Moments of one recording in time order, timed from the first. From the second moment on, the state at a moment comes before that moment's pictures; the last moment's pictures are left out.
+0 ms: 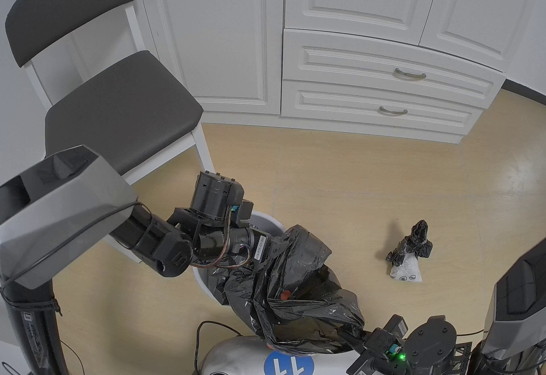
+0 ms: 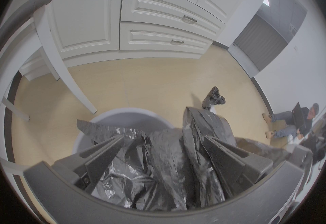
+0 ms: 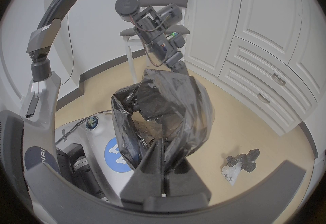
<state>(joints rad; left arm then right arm) -0.56 2.18 -1.05 -0.51 -0.11 -0.05 1.06 2.05 -0.02 -1.55 -0.41 -0.13</state>
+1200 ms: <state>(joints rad) -0.54 2.17 -1.07 -0.51 -0.23 0.01 1.05 2.04 -0.04 -1.55 -0.41 -0.13</state>
